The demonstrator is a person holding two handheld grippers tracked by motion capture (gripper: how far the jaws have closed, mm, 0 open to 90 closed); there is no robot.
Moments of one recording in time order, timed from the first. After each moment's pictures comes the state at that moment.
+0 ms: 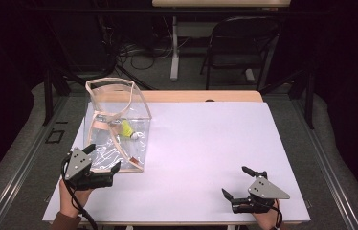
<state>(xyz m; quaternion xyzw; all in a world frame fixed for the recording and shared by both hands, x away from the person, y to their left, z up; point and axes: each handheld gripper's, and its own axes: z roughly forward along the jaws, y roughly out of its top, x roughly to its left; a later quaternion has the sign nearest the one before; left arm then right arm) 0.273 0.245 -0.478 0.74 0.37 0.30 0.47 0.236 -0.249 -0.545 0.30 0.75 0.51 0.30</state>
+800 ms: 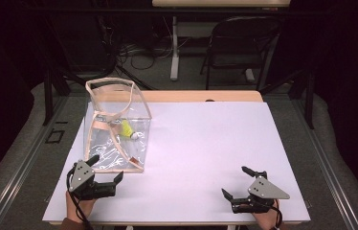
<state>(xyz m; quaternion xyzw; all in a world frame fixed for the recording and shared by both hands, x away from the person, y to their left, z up) 0.264 0.247 -0.521 0.73 0.37 0.29 0.49 0.236 -0.249 -0.545 0.30 0.75 0.50 0.30</state>
